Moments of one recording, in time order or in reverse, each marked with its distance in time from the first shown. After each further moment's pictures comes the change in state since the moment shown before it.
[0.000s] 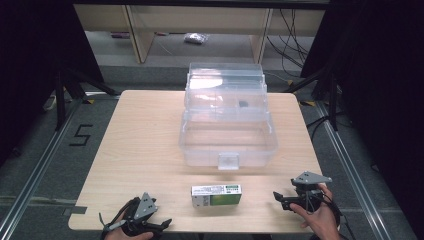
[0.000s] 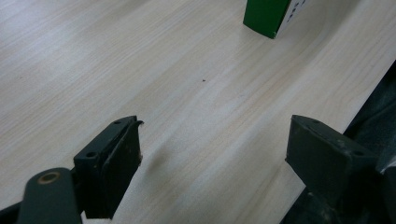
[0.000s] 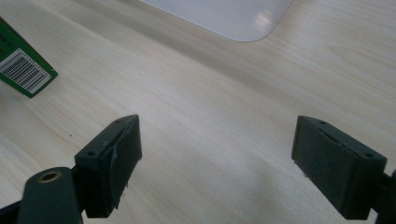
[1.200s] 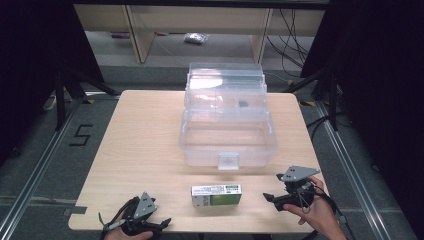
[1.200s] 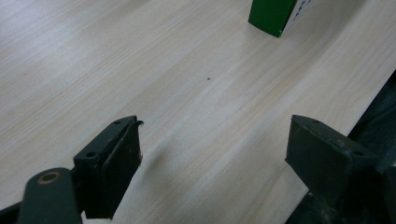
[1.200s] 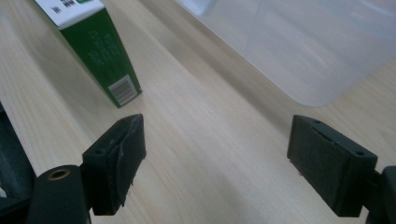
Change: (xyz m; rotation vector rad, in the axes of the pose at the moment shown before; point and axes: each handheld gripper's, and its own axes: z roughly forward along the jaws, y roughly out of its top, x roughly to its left) left arm 0.002 -0.001 0.001 0.002 0.010 -0.021; right arm 0.033 0.045 -0.015 0.030 0.128 -0.259
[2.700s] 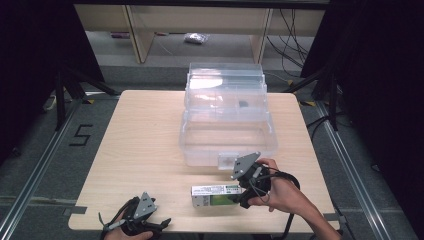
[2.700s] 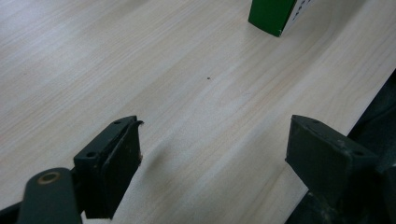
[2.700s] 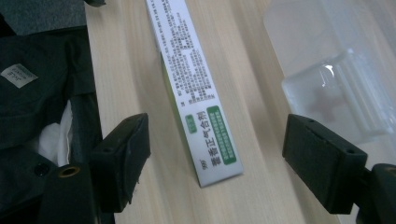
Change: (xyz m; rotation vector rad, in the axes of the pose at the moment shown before) left arm 0.000 0.000 -0.001 -0.002 0.000 -0.007; right arm 0.063 0.109 0.028 0.173 0.211 -0.411
